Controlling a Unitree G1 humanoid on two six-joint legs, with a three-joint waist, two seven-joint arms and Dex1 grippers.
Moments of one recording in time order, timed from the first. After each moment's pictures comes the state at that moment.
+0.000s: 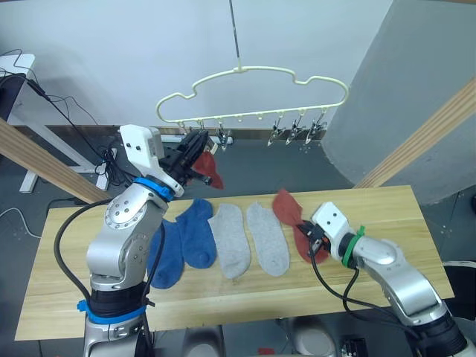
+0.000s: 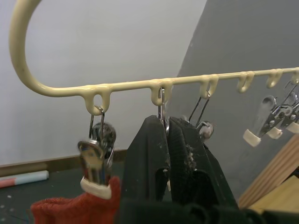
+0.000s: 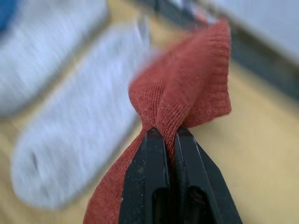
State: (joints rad) left arm -0.37 0.34 0.17 -0.41 -0.49 0.53 -0.35; right arm -0.15 -0.54 0.22 -0.38 0.10 0.51 0.59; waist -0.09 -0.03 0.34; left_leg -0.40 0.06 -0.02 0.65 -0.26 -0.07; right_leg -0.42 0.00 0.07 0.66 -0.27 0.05
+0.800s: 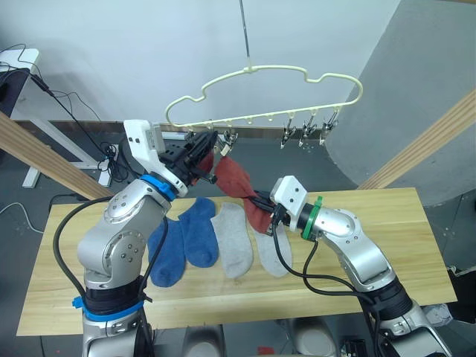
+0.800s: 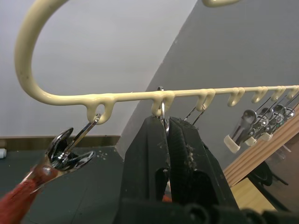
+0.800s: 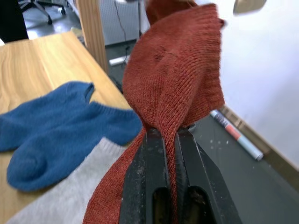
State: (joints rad) left arm -0.40 0.34 0.20 -0.46 -0.68 0.69 -0.29; right arm -0.38 -0.30 0.33 -0.23 0.07 0.31 0.63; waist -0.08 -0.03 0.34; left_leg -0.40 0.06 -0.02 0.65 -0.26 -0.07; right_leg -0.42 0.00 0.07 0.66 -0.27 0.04
